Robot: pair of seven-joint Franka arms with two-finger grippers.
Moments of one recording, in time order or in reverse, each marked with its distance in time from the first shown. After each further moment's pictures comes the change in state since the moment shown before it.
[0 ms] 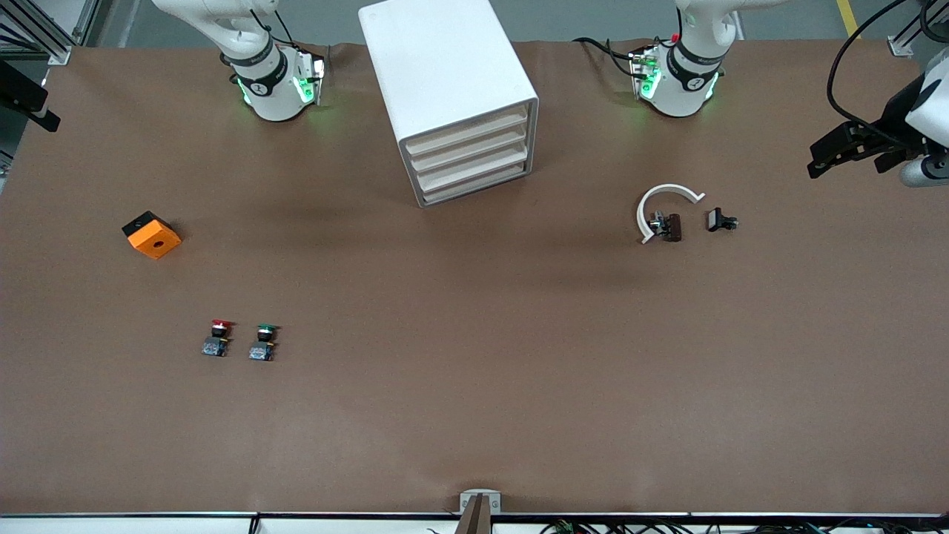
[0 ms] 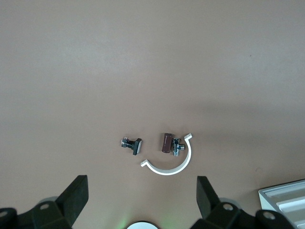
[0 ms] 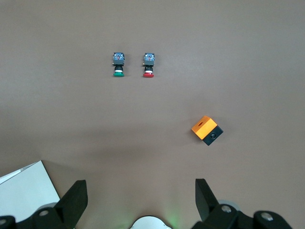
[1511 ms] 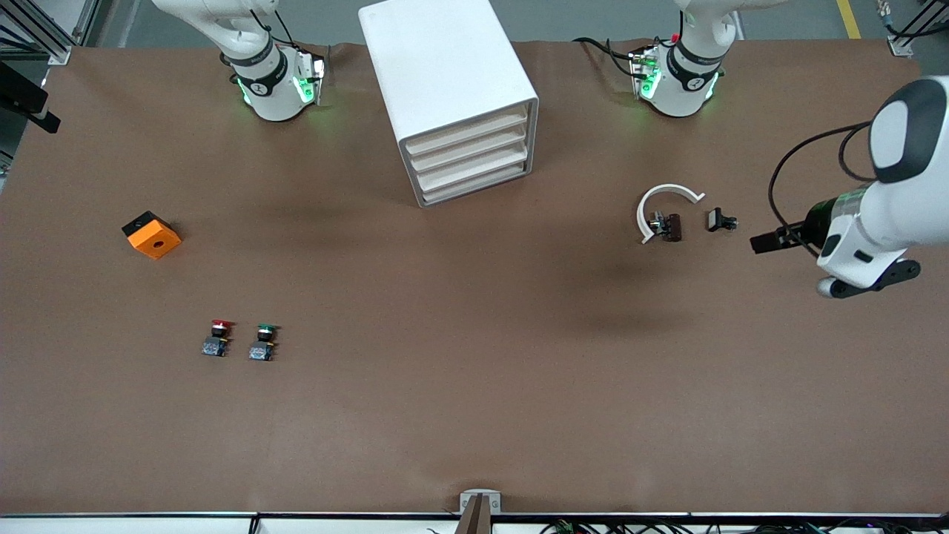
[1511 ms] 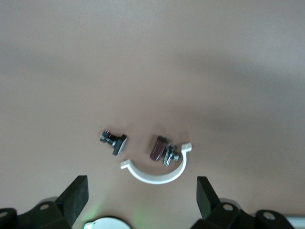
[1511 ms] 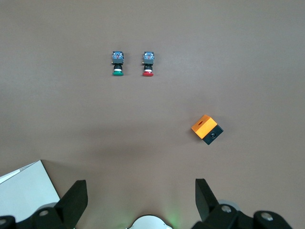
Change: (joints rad) left arm -0.014 0.331 -0.004 -0.014 -0.003 0.110 -0.254; right arm -0.001 0.012 -0.002 0.000 0.000 -0.002 0.000
